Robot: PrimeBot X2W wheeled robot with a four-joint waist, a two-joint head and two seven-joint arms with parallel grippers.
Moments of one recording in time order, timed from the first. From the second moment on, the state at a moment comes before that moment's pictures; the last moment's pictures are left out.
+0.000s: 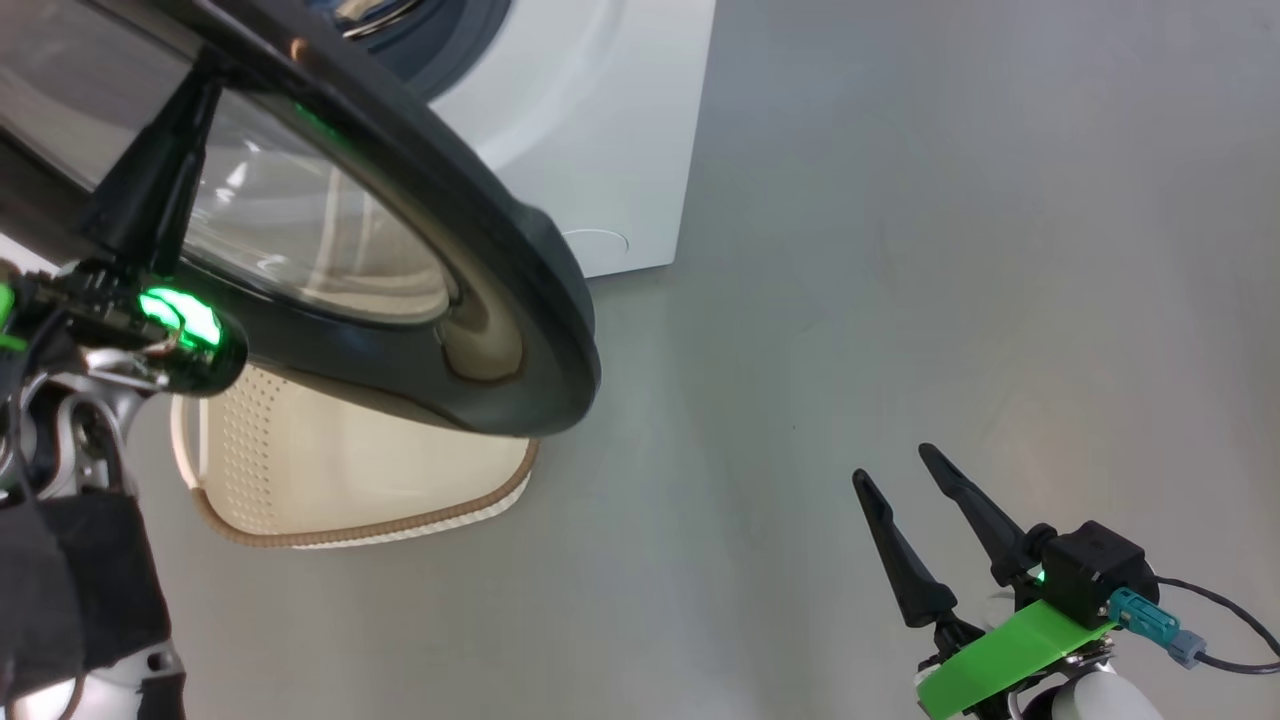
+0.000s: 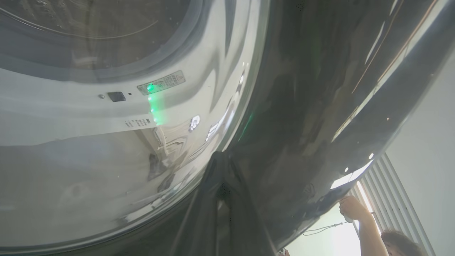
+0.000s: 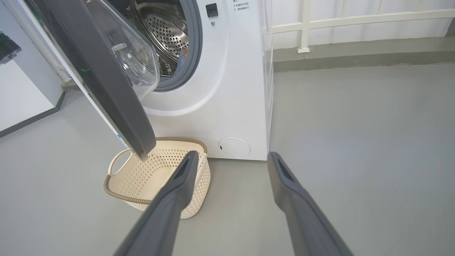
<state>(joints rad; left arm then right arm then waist) -0.70 0.05 0.26 0.24 -1.72 -0.08 0.69 -0.13 -0.19 0.25 0.15 0.33 0.13 -0.25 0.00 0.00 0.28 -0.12</state>
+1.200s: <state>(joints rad) -0.58 0.16 0.07 0.03 -1.25 -0.12 0.33 -0.14 -0.16 0.22 0.14 0.34 0.13 -0.25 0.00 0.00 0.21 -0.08</state>
